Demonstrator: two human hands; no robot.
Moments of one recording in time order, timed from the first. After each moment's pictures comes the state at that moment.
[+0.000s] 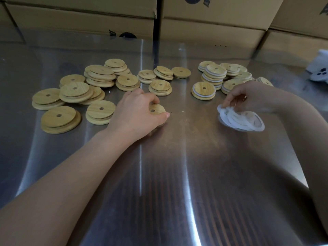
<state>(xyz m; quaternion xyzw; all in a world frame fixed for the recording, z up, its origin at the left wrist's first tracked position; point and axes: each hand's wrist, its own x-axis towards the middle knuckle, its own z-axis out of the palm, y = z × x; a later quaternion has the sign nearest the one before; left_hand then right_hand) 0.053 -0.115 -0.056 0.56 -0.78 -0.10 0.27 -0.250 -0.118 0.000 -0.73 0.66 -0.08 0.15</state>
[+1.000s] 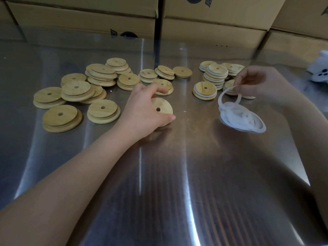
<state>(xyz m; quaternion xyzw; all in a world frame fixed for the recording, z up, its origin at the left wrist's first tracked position) 0.046 -0.105 -0.048 0.53 -0.72 -0.26 0.35 -0.258 -0.120 0.001 -0.70 0.58 -0.35 0.22</state>
